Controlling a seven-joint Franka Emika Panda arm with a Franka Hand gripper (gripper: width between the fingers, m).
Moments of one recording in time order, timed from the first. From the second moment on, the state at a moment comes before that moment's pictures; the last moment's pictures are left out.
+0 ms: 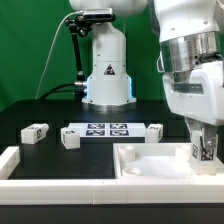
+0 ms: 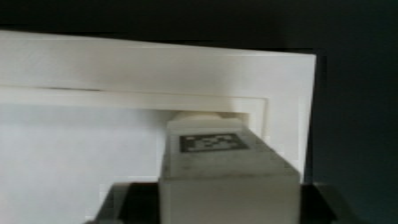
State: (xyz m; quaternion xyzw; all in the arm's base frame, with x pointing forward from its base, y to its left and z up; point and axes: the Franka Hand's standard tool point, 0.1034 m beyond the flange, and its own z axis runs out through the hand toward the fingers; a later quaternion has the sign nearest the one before) arm 0.619 0.119 0.072 -0.70 0.70 0.00 0.11
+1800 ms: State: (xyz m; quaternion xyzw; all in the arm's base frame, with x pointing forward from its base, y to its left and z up) arm 0.614 0.132 0.070 -0.74 0.66 0.01 0.10
